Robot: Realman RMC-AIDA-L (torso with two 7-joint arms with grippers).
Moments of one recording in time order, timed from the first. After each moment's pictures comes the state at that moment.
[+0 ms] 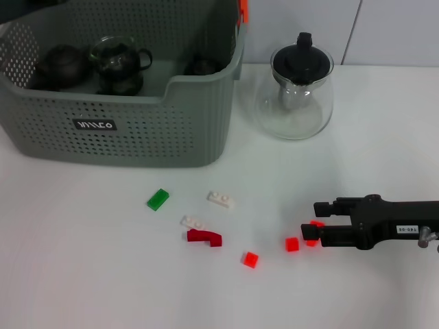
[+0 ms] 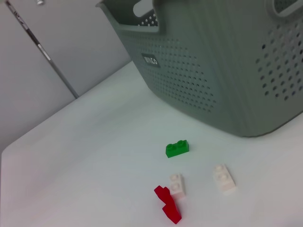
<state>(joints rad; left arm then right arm) -0.70 -1.99 0.34 0.74 1.92 1.42 -1.82 0.51 2.05 -0.86 -0.60 -2.04 -1.49 1.60</state>
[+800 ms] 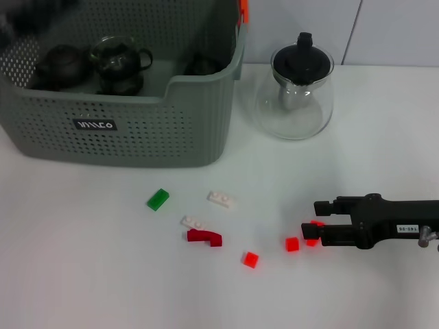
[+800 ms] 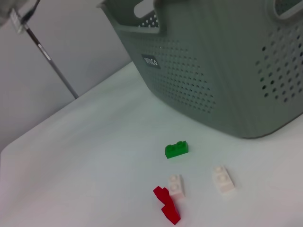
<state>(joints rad) -0.49 -2.08 0.47 0.80 1.58 1.56 -1.63 0.51 2.05 -0.86 -0.60 -2.04 -1.49 1.59</state>
